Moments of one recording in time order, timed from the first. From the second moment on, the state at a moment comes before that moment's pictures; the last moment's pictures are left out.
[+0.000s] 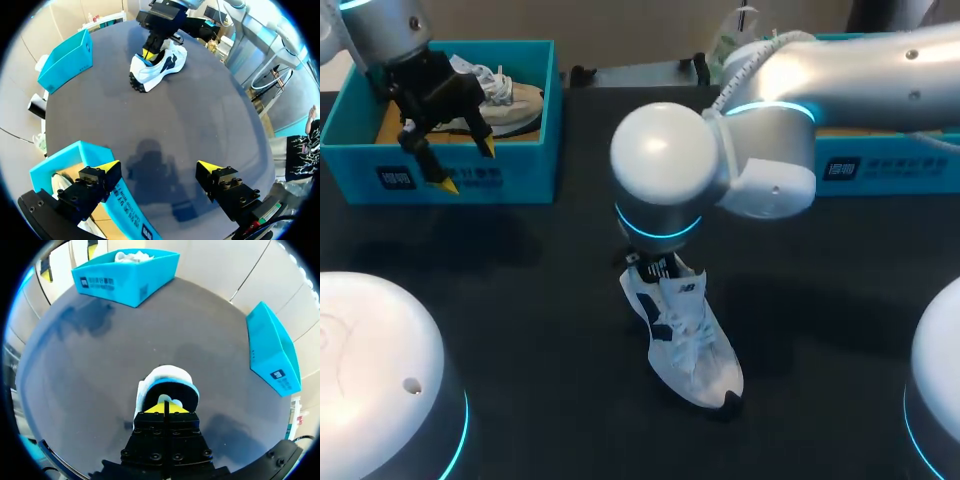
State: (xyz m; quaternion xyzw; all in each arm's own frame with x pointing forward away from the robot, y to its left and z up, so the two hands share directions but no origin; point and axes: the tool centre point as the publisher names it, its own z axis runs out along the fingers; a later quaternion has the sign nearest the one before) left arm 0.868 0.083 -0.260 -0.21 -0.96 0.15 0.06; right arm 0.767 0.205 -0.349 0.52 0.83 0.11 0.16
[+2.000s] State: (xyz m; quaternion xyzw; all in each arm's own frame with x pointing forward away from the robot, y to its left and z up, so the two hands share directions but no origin) left arm 0.868 0.083 -0.260 -0.21 -0.96 0.15 0.06; right arm 0.792 0.203 -0.377 0.48 0.85 0.11 0.19
